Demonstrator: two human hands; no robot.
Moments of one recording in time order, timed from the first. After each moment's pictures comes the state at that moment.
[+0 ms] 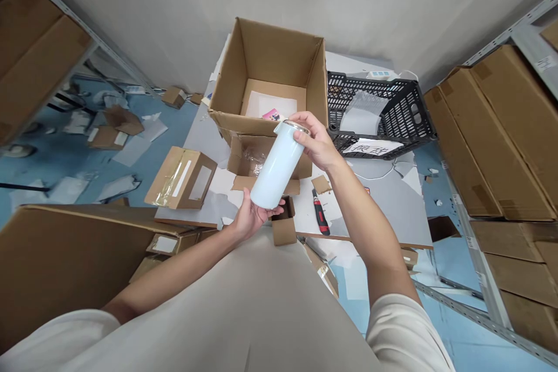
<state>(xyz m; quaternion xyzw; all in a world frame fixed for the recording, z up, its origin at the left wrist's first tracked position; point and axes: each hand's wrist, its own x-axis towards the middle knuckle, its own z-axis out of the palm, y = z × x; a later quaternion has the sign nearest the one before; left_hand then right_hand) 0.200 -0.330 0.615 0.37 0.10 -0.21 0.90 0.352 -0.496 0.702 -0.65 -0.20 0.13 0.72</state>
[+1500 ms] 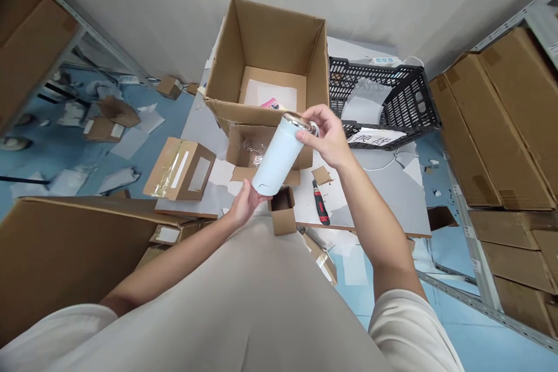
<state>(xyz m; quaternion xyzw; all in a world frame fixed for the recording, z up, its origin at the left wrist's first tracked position) 0.199 -0.313 0.592 0.53 0.06 -0.16 0.83 0.336 -0.518 0.703 -0.73 -0.17 0.03 0.66</state>
